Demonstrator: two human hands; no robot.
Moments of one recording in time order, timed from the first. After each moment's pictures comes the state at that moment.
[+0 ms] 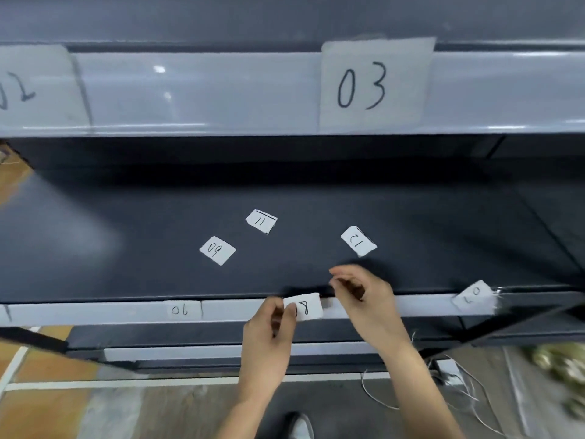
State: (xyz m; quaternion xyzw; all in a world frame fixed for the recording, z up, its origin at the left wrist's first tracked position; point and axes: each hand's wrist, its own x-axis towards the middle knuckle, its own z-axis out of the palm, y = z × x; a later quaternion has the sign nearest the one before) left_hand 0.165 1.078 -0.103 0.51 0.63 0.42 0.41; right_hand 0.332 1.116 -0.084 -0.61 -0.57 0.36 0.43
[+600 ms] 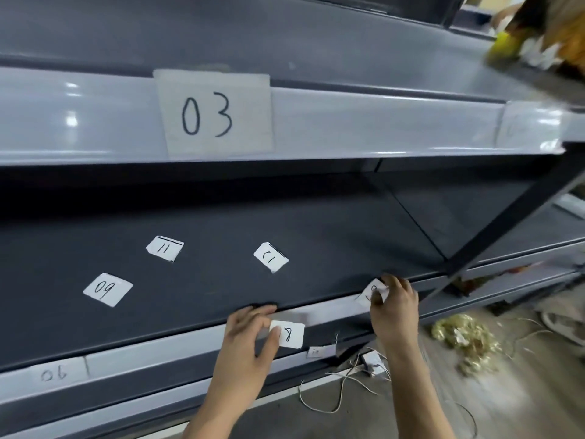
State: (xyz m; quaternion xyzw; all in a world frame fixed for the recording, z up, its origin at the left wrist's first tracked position) left_hand 0.233 1.100 -0.126 0.71 0.48 0.36 0.37; right_hand 0.493 1.099 -0.106 -0.86 -0.43 0.01 0.29
